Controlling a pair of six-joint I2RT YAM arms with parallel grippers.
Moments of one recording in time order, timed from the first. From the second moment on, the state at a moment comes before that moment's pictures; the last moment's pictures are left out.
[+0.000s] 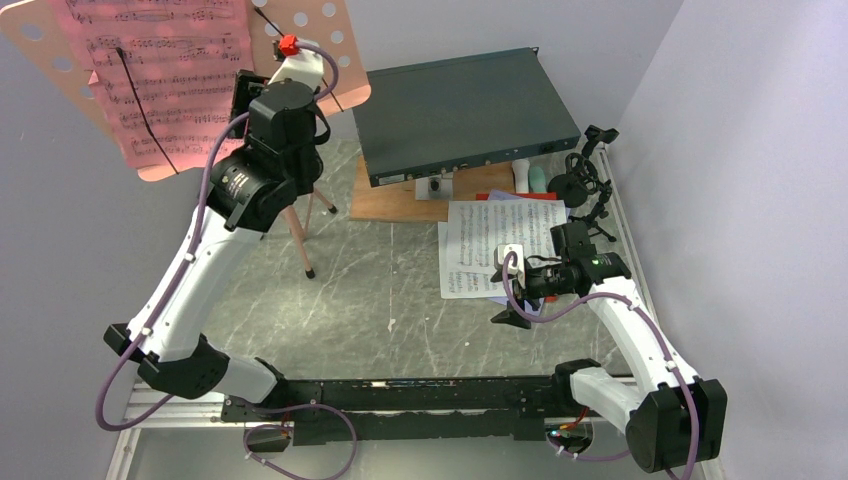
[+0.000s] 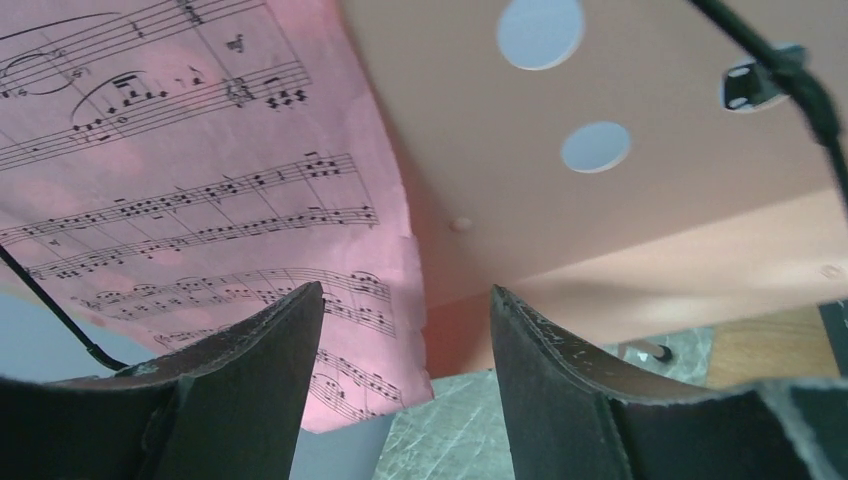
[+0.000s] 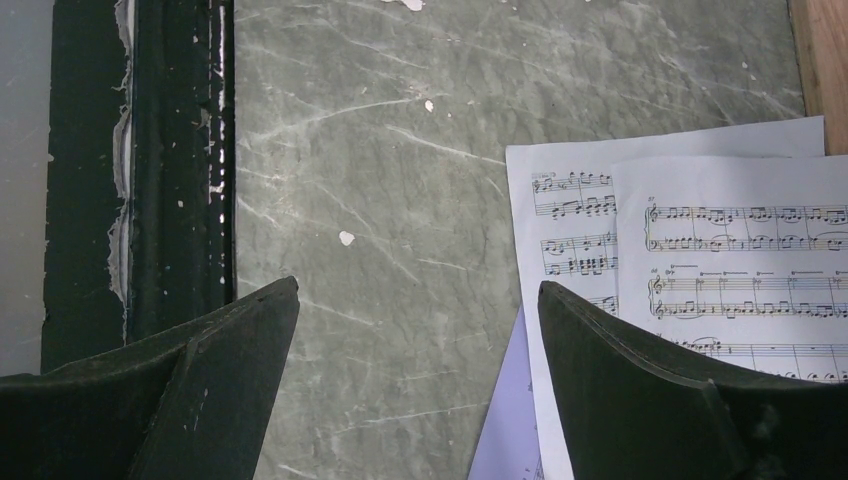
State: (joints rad) left arm -0.66 1.42 1.97 -0.68 -1.10 0.32; right arm 0.17 1.01 0.77 -0.92 -0.97 -1.11
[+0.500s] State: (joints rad) left arm -0.52 1.42 1.95 -0.73 -1.01 0.21; right arm 0.17 1.01 0.77 -0.92 -0.97 -1.11
